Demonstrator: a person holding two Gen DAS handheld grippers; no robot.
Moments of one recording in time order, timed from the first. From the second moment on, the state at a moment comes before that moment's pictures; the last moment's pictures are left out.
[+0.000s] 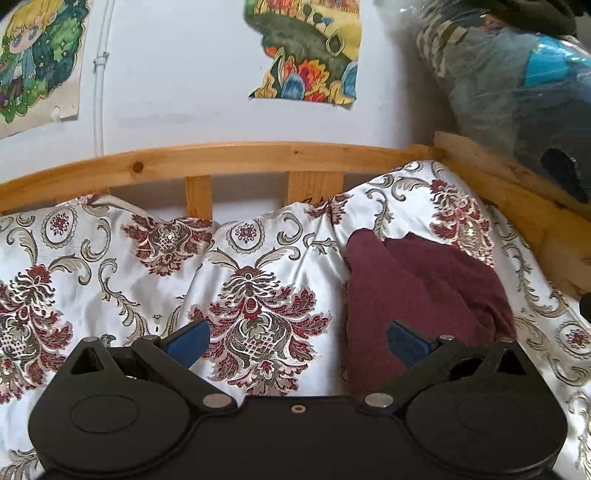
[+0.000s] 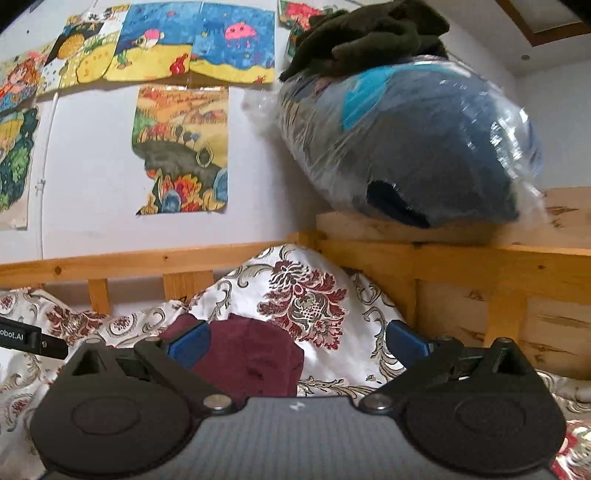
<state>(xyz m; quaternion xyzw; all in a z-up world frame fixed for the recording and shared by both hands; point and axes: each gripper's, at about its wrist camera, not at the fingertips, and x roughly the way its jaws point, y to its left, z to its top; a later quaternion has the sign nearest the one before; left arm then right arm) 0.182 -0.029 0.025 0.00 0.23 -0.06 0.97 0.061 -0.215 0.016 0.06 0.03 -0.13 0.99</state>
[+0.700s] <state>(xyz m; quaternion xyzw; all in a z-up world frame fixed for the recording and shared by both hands) 0.072 0.006 0.024 0.02 0.21 -0.10 0.97 -0.040 -0.151 0.019 0.06 0.06 -0.14 0.99</state>
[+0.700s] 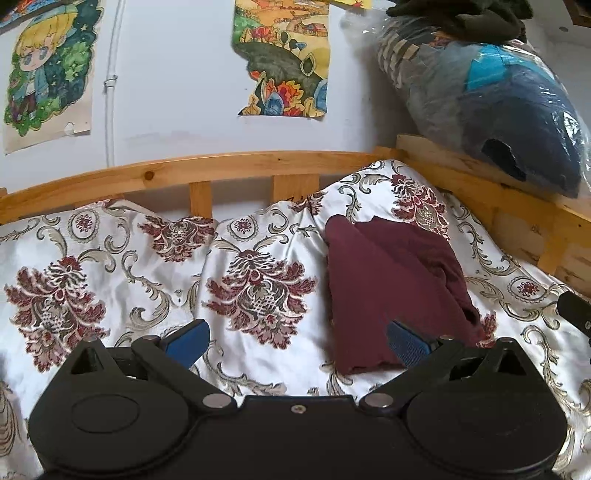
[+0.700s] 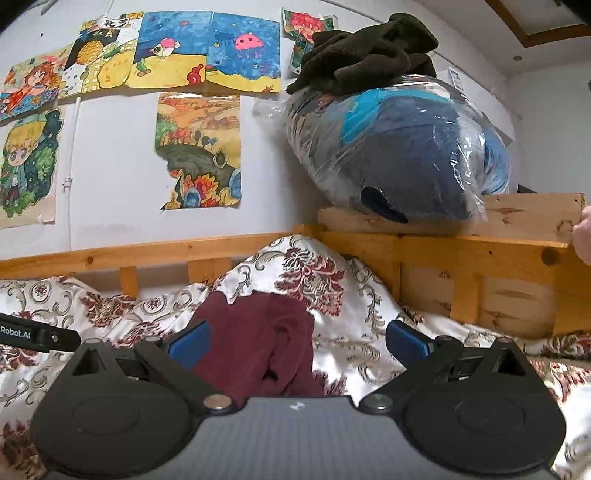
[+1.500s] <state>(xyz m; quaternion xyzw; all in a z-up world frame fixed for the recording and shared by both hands) 0.051 0.038 -0.016 0.01 0.24 -0.08 0.97 -0.051 -0.119 0.006 0.05 0.10 -0.16 0.98</state>
